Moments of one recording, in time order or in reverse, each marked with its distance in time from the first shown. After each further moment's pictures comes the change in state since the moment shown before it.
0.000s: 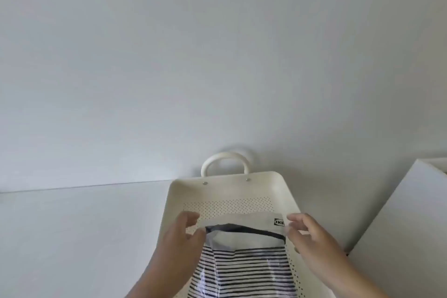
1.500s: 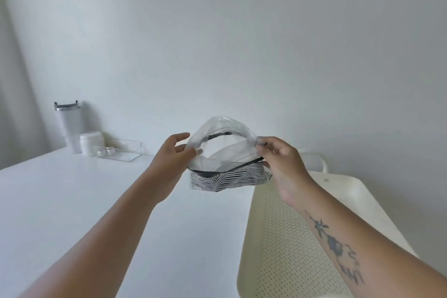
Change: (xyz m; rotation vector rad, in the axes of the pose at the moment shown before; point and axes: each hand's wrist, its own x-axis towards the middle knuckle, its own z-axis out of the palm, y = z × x) left_hand -0.096 -0.075 -0.196 -0.650 0.243 0.284; right_hand -0.104 -0.163 0.138 0.618 -0.273 -0.545
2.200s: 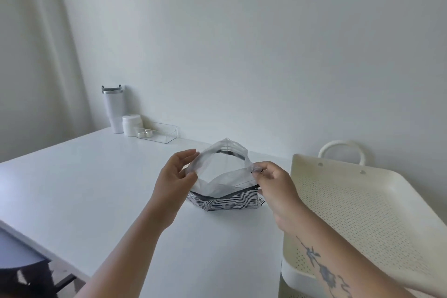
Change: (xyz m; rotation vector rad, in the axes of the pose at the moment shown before) left_hand -0.079 -0.057 -0.085 0.087 0.179 0.120; right_hand -0.070 0.055 0.089 -0.124 -0.073 0.179
